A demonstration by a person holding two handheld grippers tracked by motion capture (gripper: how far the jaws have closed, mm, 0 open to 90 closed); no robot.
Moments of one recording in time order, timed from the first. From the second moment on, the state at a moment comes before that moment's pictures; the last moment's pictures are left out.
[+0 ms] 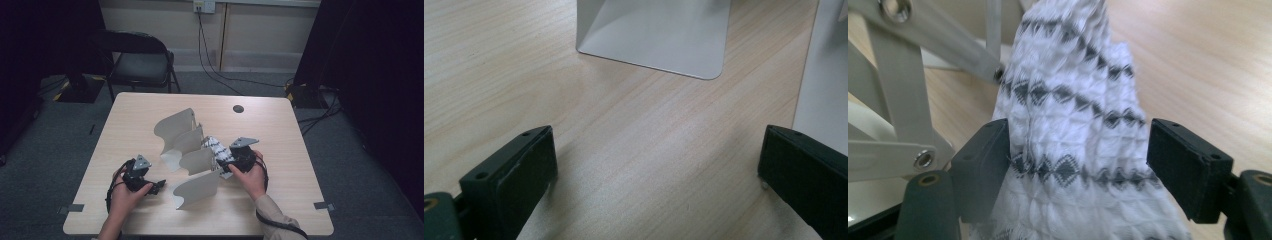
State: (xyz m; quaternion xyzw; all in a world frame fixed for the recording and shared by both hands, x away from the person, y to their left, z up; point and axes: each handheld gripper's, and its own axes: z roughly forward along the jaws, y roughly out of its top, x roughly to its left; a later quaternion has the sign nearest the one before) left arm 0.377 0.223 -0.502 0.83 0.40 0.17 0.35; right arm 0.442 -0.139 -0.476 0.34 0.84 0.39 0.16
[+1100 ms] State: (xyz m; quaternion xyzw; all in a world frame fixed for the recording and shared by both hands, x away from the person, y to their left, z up) left arm 0.377 0.223 -0.502 0.83 0.40 0.17 0.35; right arm 0.428 -0.140 -0.424 0.29 0.85 0.42 0.14
